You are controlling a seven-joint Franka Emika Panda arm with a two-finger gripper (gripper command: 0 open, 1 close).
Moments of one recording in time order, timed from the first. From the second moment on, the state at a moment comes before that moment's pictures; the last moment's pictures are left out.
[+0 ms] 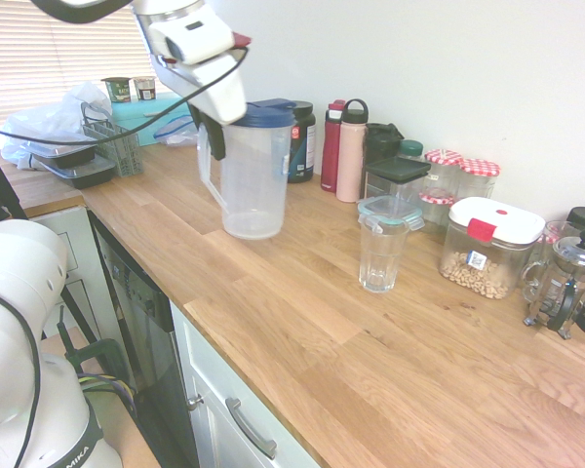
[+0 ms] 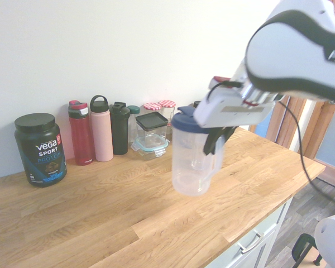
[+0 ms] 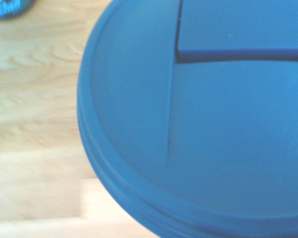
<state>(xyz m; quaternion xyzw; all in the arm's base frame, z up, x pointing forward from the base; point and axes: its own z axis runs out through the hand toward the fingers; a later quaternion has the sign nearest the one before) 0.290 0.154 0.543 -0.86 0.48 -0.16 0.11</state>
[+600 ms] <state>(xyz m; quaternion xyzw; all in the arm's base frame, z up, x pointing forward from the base) 0.338 0.263 0.488 -0.84 0.50 -0.19 0.09</state>
